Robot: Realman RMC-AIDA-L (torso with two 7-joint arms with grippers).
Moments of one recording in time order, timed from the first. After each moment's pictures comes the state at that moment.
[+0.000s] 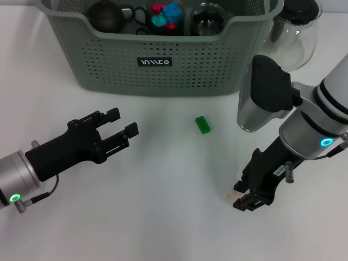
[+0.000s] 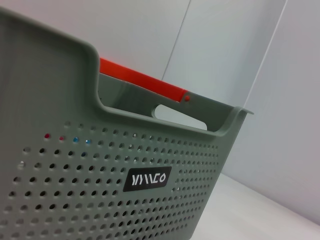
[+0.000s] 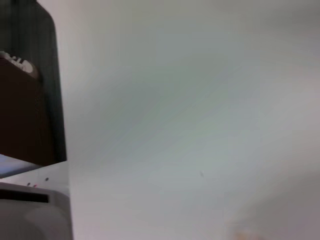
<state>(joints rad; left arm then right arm) -0.36 -2.17 0.23 0.38 2.10 1.56 -1.03 0.72 2.10 -1.57 -0.99 -2.39 -1.58 2.14</state>
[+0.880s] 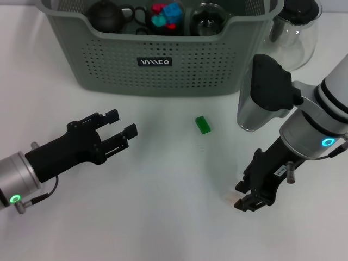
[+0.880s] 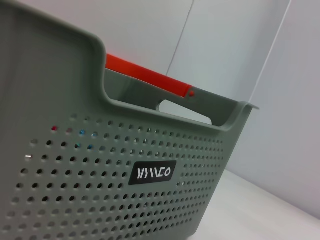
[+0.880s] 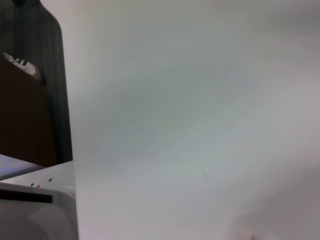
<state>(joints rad) -0.36 -2.17 0.23 0.38 2.11 1.55 -1.03 0.72 2.10 -1.58 -1.02 -2.39 -1.60 2.17</state>
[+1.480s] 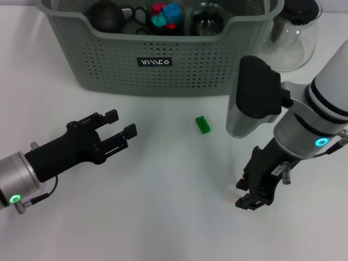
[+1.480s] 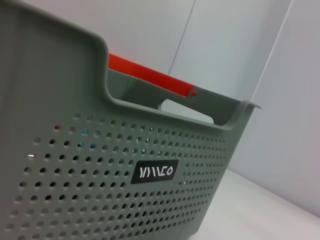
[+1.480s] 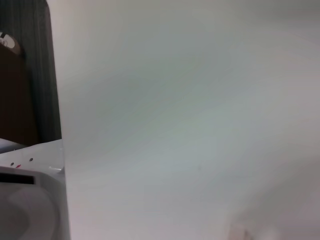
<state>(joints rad) -0.36 -2.17 0.23 0.39 2.11 1.54 -1.03 0.71 2.11 -1.67 -1.12 -2.43 -1.61 2.26</state>
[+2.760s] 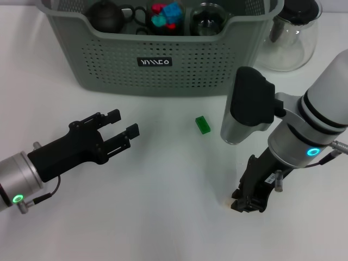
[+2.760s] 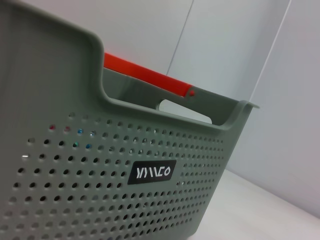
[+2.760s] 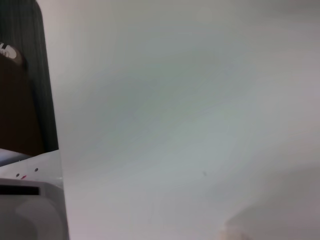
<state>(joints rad) -0.36 -2.17 0.23 0.37 2.10 1.54 -1.02 0.71 2.10 -1.71 -1.05 -2.39 -1.54 2.29</state>
